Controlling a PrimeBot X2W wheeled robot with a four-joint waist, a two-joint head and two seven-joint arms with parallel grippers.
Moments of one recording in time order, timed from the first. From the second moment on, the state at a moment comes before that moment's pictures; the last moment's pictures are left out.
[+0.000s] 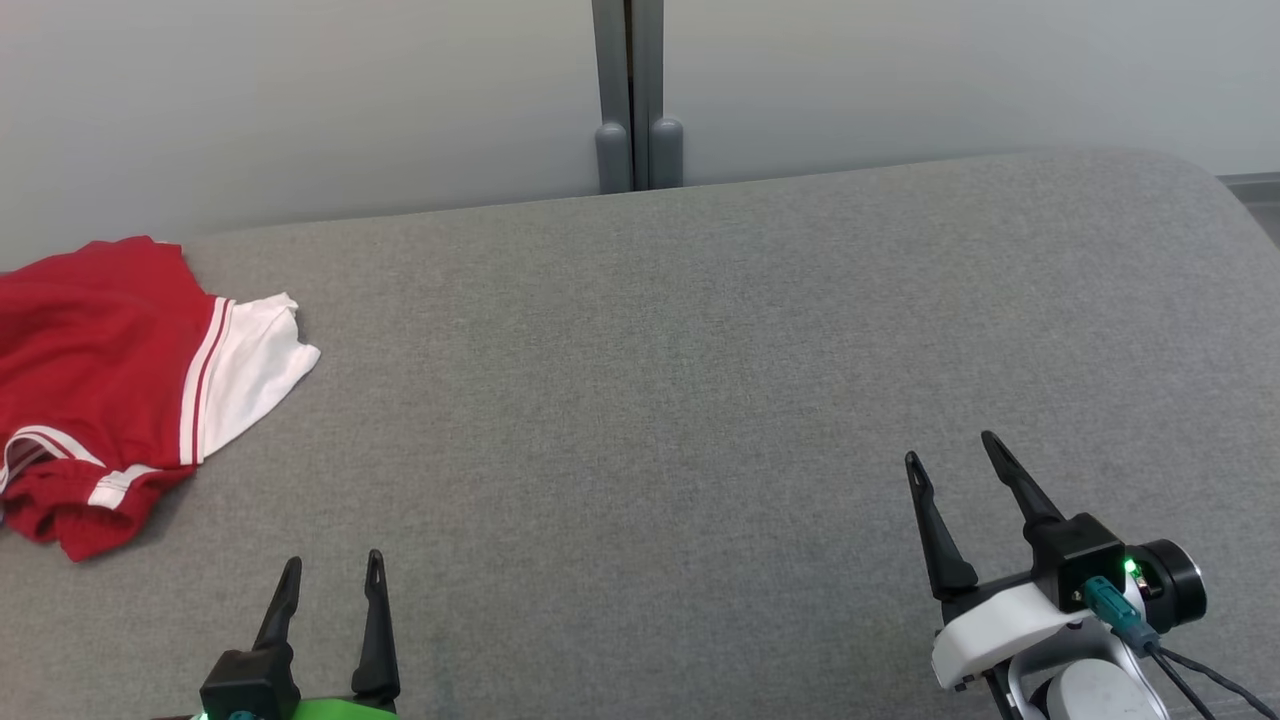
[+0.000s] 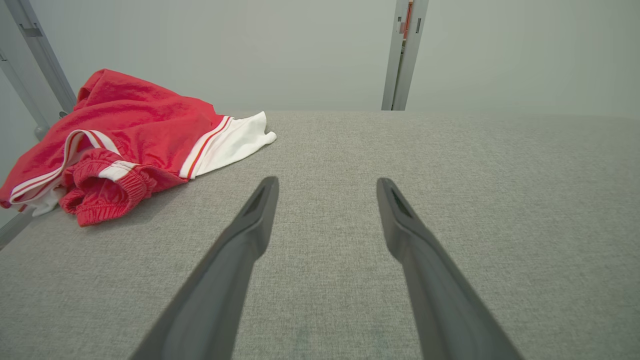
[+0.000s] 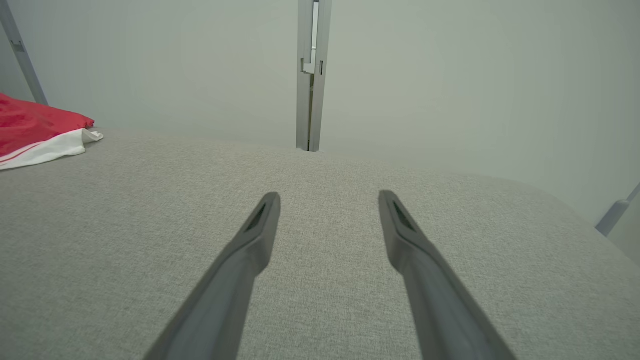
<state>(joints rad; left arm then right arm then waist) 0.08 0.05 -0.03 0.23 -0.14 -0.03 -0.26 -0.05 -0.06 0.06 0.22 -0.05 0.13 -0.26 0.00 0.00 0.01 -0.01</state>
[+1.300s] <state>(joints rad) -0.07 0.05 -0.02 0.23 -0.22 -0.08 -0.26 -0.16 -0.08 0.23 0.20 0.01 0.13 -0.26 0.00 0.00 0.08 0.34</state>
